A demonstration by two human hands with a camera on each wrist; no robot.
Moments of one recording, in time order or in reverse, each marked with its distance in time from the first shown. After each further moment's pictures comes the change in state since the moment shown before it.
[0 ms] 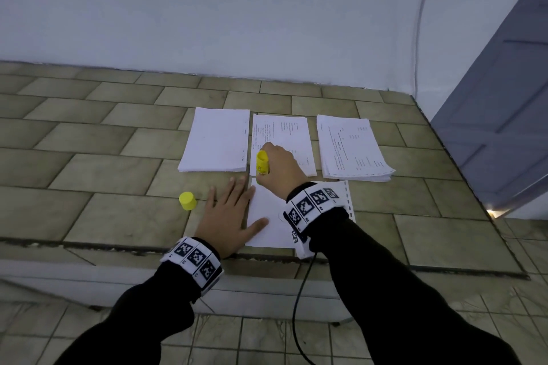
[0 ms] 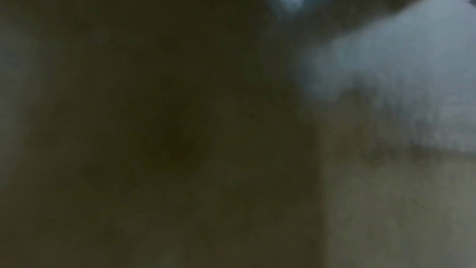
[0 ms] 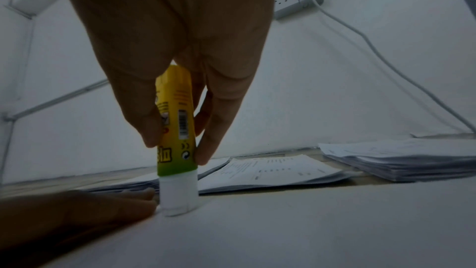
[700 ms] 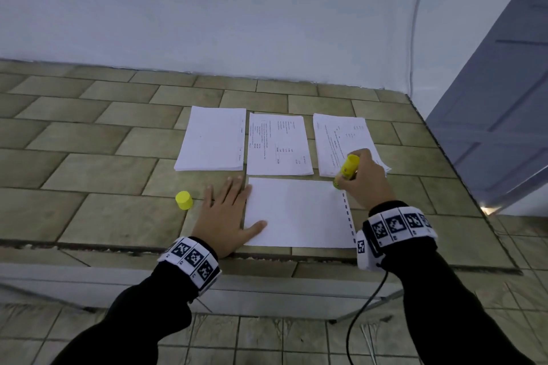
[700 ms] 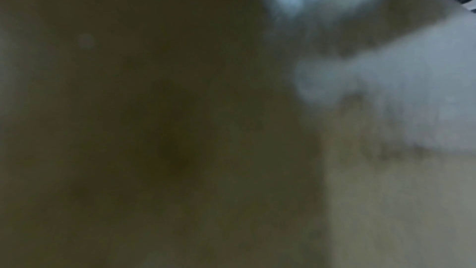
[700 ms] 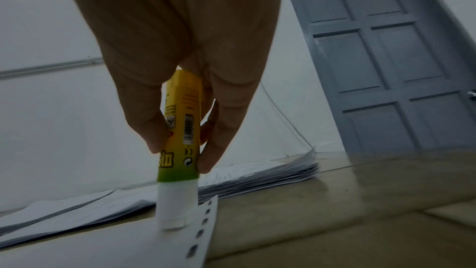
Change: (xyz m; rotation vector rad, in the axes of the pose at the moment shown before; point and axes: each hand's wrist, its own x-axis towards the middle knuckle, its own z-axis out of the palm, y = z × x) left_hand -0.001 0.000 0.001 0.034 0.013 0.004; right_hand -0.064 0.109 -0.069 0.154 0.242 0.331
